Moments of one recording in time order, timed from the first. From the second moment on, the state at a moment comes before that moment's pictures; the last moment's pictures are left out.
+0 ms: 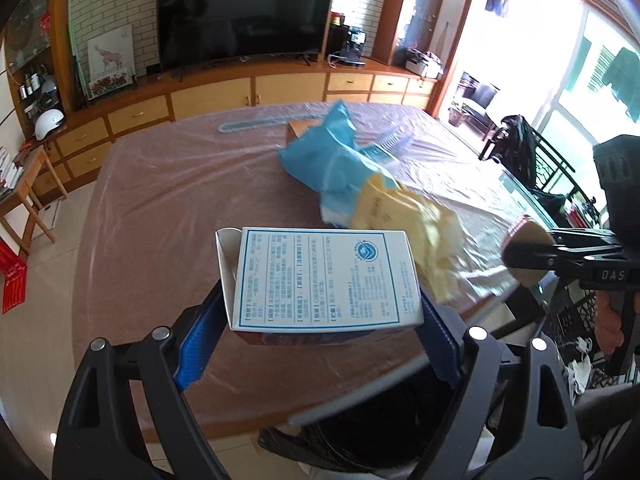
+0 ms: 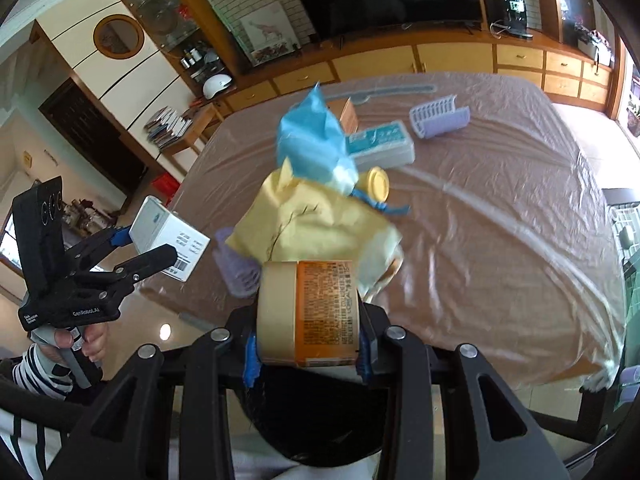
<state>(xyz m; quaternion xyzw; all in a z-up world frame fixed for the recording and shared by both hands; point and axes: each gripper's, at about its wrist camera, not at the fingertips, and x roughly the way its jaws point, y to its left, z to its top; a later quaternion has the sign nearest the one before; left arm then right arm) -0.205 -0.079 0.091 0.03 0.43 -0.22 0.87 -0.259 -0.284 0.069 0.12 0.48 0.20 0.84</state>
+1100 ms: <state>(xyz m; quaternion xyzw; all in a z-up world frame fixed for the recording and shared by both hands) -0.295 -0.136 0.040 0.14 0.47 -0.32 0.81 -0.321 -0.269 -0.010 0.11 0.58 0.19 0.78</state>
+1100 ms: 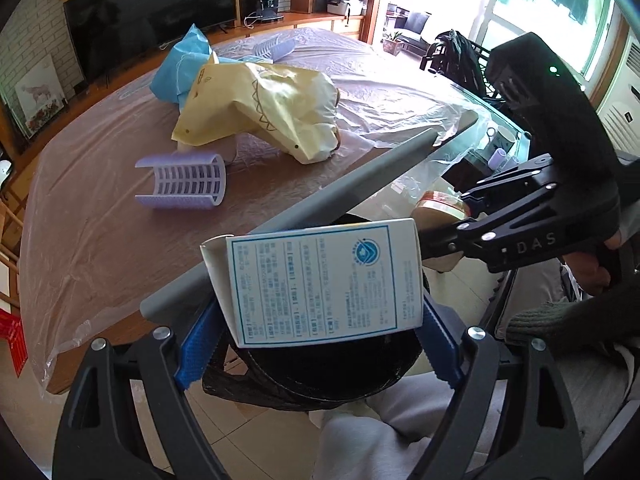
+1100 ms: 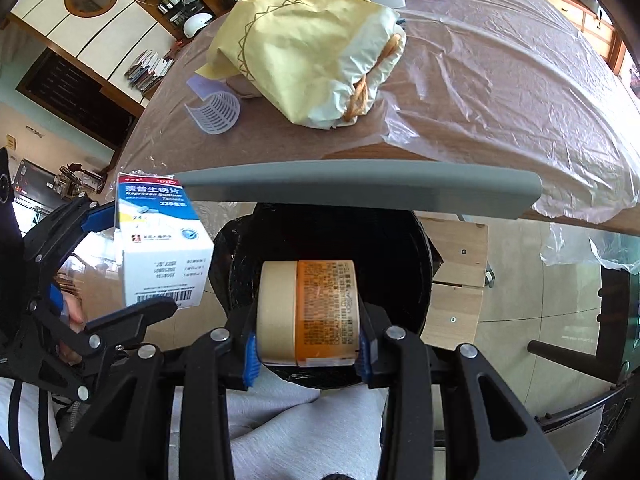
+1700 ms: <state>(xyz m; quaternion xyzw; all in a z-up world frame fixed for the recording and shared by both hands) -0.310 -0.147 -0.004 0.19 0.51 -0.30 0.79 -0.318 -0.264 -0.034 0.07 0.59 0.17 0.78</state>
